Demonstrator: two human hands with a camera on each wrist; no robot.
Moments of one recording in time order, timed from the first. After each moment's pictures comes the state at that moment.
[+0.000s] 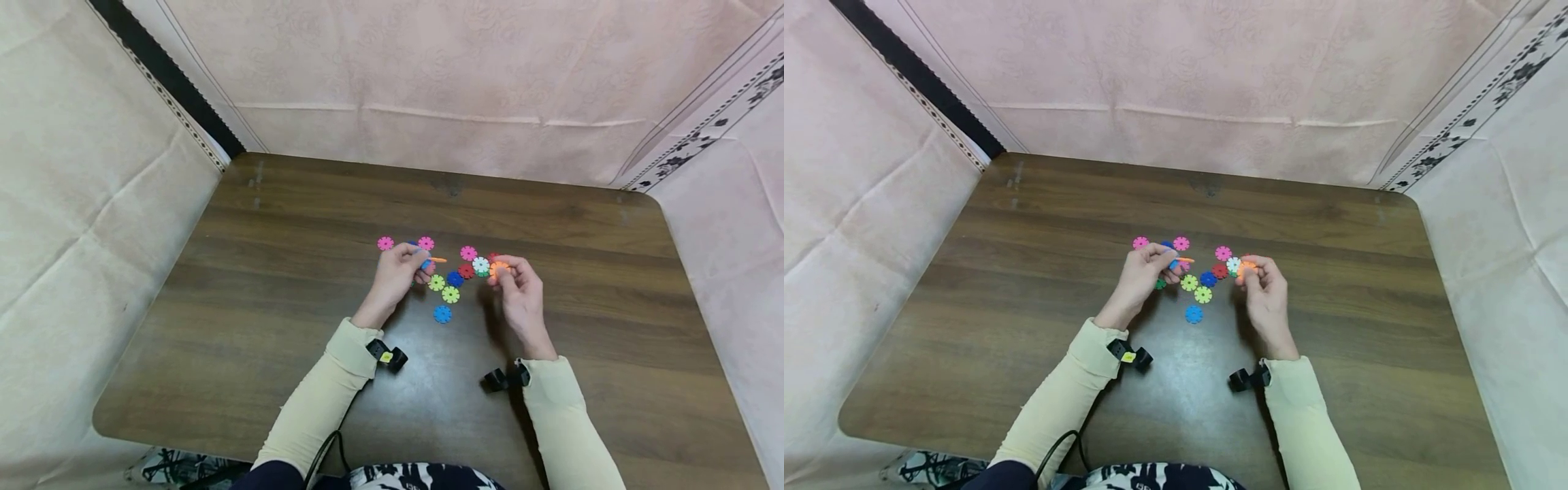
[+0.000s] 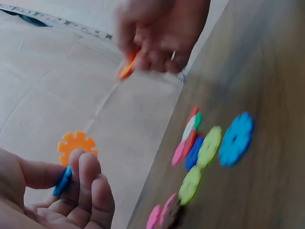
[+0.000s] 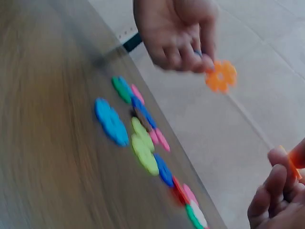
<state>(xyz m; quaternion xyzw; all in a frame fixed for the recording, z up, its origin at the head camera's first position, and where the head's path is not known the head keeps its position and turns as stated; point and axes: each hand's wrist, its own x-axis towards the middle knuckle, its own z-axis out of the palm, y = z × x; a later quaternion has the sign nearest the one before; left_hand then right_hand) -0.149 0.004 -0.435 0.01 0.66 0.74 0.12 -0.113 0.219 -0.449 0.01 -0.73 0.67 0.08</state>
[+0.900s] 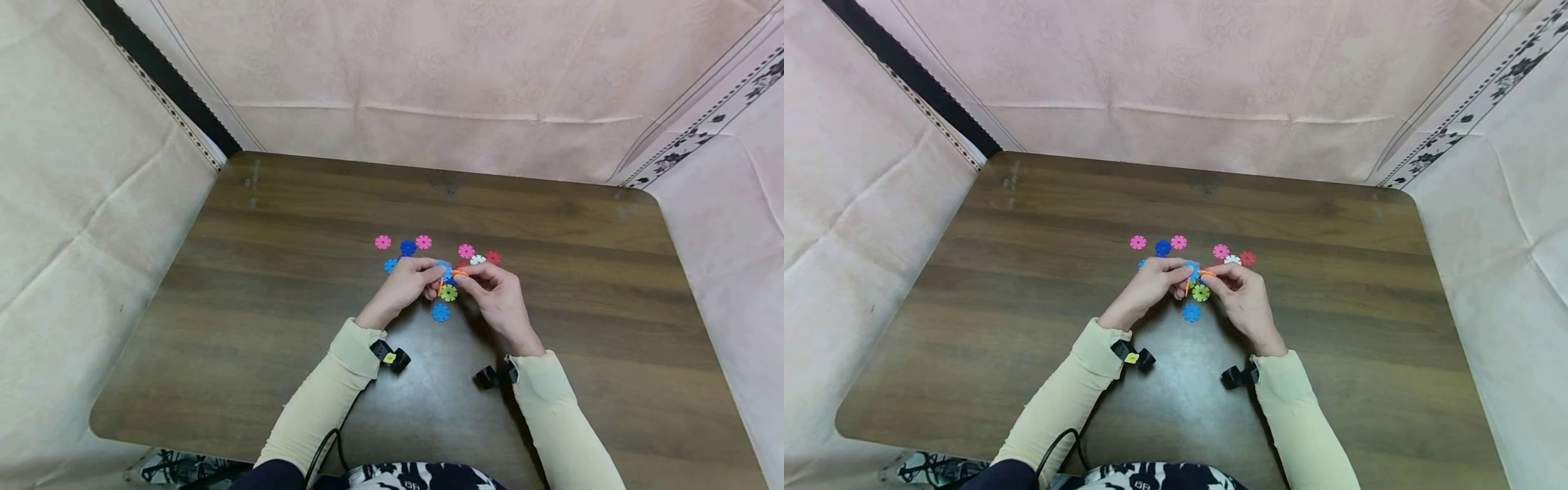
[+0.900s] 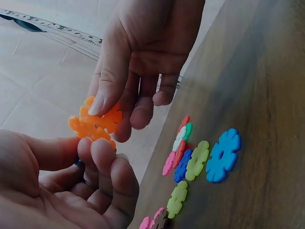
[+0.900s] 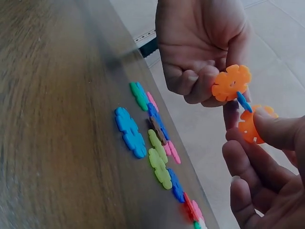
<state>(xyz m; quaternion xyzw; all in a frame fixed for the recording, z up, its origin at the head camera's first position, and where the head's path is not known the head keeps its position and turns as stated) -0.149 0.012 -0.440 0.07 0.70 0.68 0.22 -0.107 0.200 -0.429 0.06 -0.79 0.61 0.00</state>
